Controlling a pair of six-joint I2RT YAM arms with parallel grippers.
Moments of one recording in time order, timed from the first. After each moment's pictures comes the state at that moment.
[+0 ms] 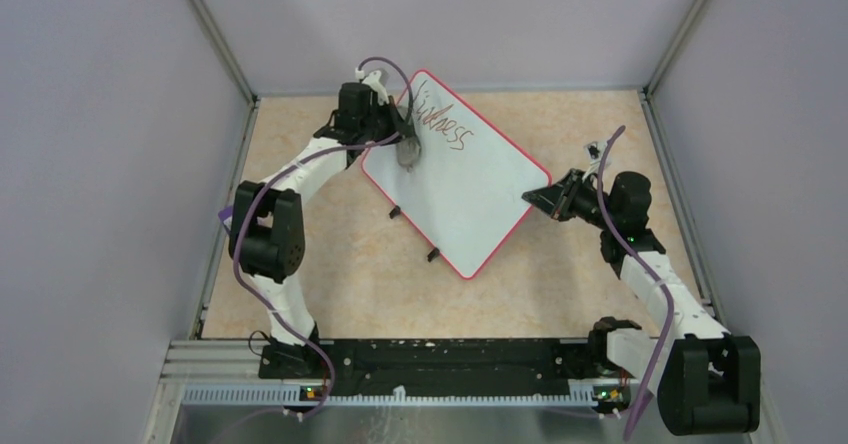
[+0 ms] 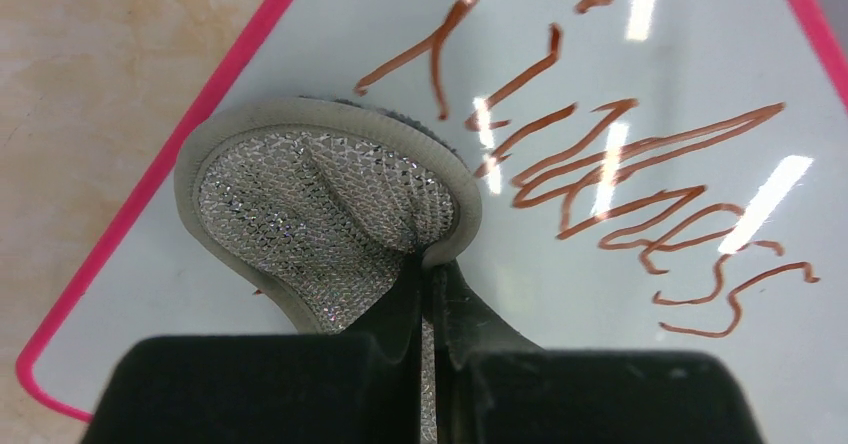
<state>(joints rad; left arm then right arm) -0.29 1.87 1.45 -0.08 0.33 -0.46 0.05 1.00 0.51 0.22 -0.75 0.57</state>
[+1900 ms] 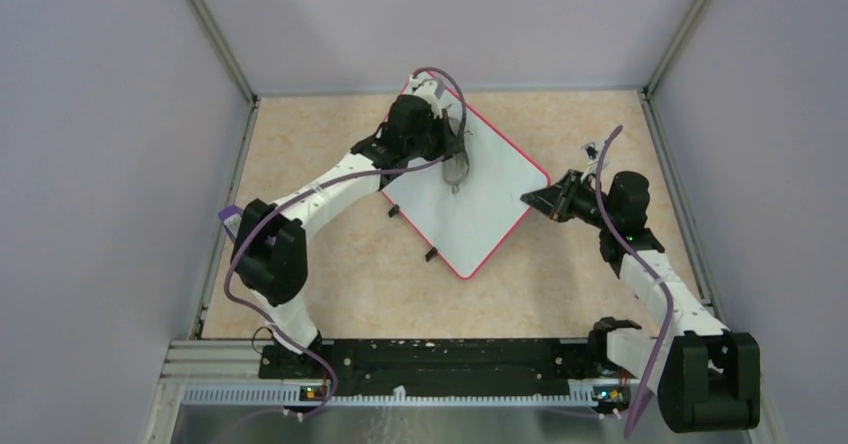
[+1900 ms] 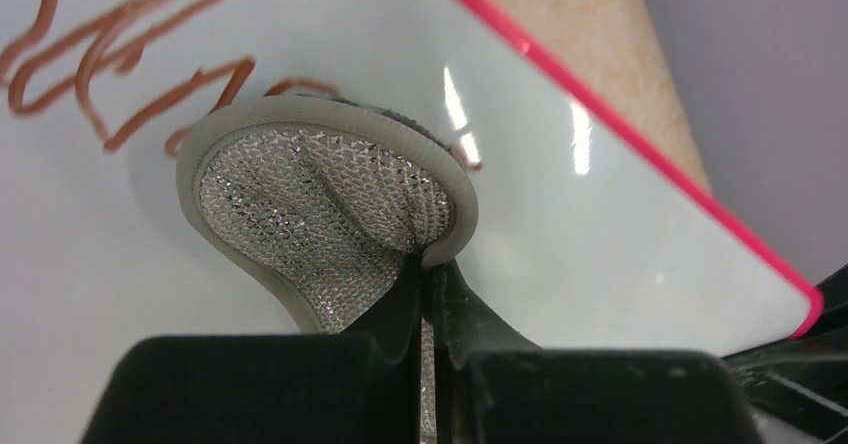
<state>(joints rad) -0.59 1.72 1.38 -0.12 0.15 -0.51 0.05 1.02 0.51 0.22 -0.76 0.57</state>
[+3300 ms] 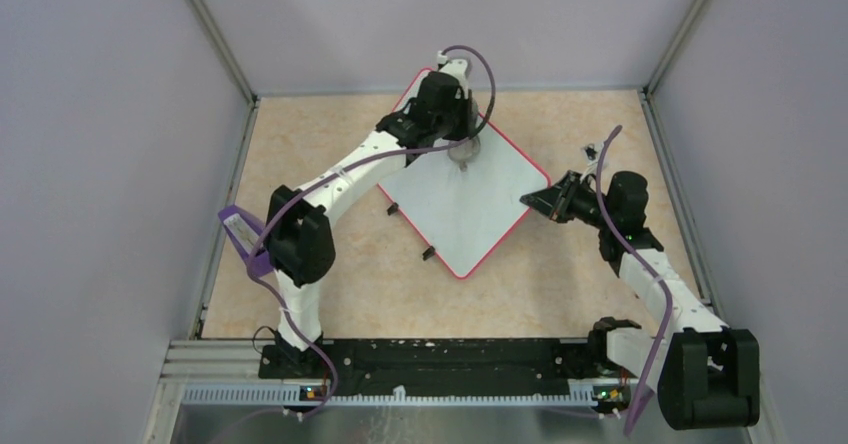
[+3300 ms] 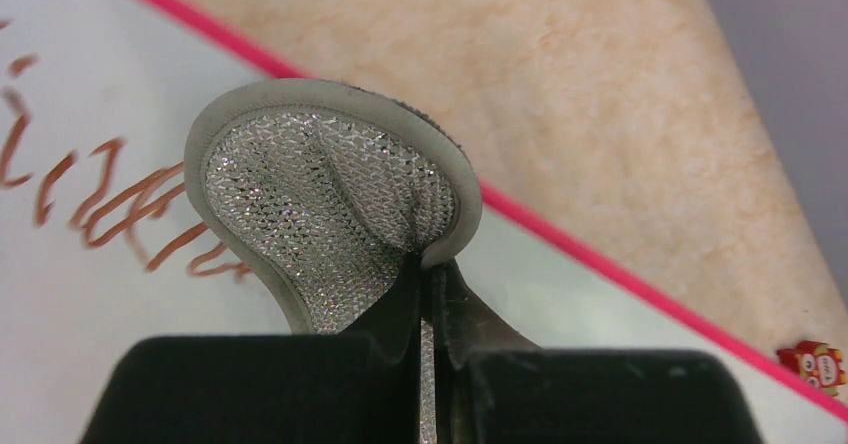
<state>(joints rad) -0.64 1.94 1.78 -0.34 -0.03 -0.39 0.05 1.03 0.51 0.20 -0.75 0.59</state>
